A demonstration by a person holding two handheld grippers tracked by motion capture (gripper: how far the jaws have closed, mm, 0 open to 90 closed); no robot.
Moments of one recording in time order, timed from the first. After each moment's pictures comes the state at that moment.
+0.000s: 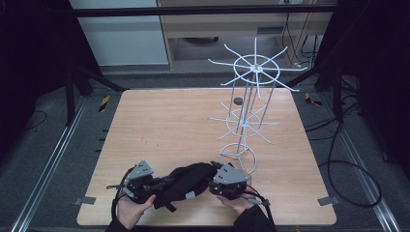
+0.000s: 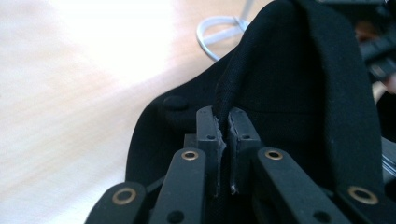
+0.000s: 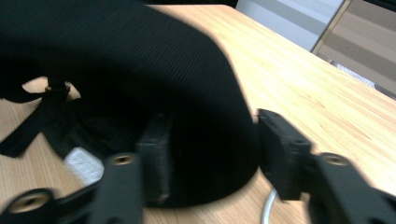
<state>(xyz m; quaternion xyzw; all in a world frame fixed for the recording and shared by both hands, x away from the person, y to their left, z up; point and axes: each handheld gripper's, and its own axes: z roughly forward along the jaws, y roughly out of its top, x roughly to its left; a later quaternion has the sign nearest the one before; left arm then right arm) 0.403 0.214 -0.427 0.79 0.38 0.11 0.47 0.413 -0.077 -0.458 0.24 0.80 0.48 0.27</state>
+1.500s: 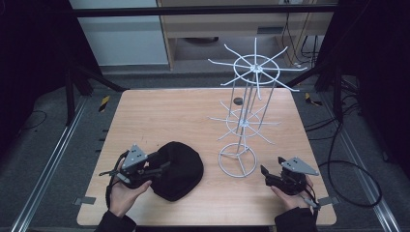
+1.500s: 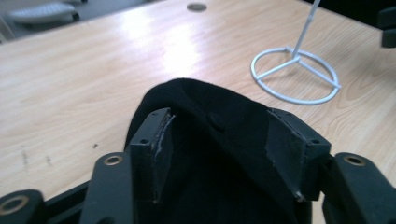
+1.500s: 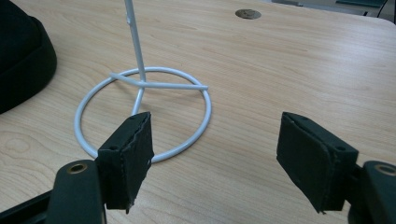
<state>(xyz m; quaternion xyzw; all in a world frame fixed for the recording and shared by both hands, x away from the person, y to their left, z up) 0.437 0.216 -0.415 0.80 0.36 0.19 0.44 0.419 -0.235 -0.473 0.47 0.71 0.43 0.29</state>
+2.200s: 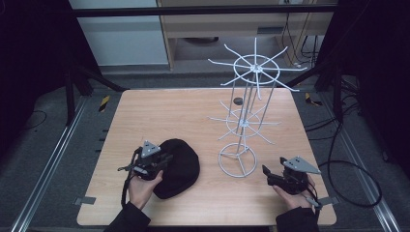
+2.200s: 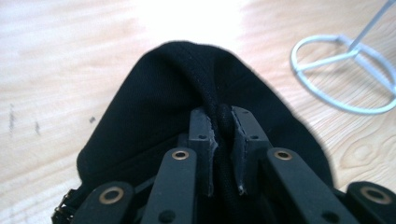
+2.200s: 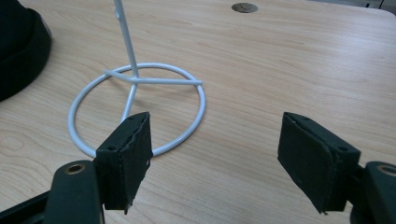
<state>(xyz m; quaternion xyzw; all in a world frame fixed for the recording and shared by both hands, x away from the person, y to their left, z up) 0.455 0.198 -0.430 0.77 0.45 0.20 0.41 0.421 -0.242 -0.474 0.48 0.71 0.43 0.28</state>
